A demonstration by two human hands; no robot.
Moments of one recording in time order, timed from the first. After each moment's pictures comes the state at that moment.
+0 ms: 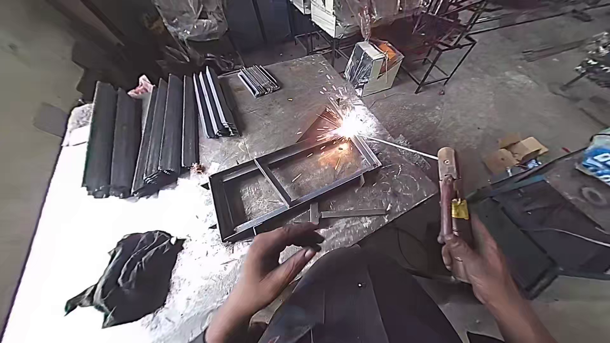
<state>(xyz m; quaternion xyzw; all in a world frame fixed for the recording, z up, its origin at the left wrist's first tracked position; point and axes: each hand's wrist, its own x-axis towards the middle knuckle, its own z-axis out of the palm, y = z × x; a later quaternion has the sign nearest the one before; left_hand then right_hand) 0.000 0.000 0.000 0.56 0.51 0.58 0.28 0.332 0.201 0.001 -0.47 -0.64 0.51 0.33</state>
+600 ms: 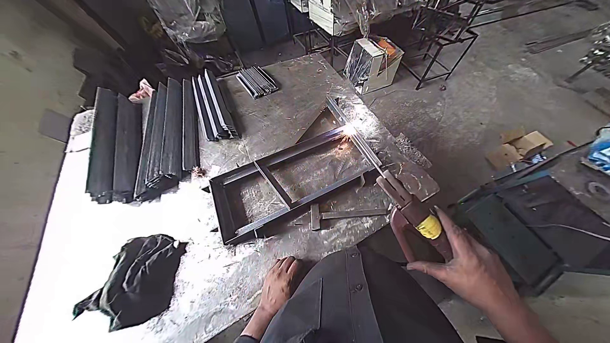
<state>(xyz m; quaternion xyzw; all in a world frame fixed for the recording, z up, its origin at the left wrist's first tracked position) 0.018 -0.054 -0.175 0.61 0.74 0.26 -0.08 0.329 0.193 -0.003 -0.40 -0.89 0.06 0.19</state>
